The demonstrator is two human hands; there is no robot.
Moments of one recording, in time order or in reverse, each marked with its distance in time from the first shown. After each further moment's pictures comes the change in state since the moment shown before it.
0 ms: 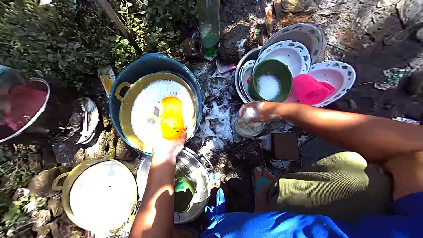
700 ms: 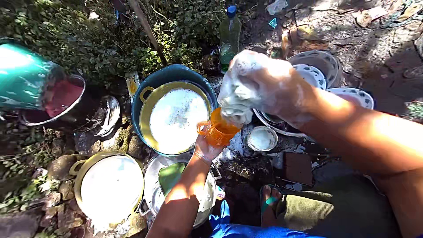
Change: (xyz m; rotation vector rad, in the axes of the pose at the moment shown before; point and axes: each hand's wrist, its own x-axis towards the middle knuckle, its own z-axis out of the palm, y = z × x) left_hand 0.021 -0.073 0.009 -0.179 -0.539 -0.154; right_hand -0.020 -0.168 -0.055 0.535 0.313 -0.804
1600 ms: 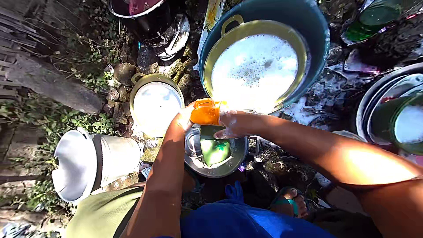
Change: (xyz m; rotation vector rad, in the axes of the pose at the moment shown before) left_hand -0.181 0.136 -0.104 0.527 0.686 0.299; right_hand 0.020 0.088 0.237 -0.454 -1.036 0.383
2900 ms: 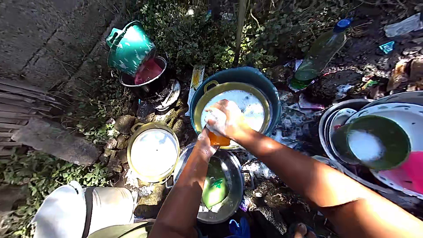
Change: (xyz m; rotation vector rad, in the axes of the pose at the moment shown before) left_hand -0.003 0.028 0.120 -0.307 -0.093 0.044; right_hand -0.005 0.000 -0.065 -0.033 0.974 -0.150
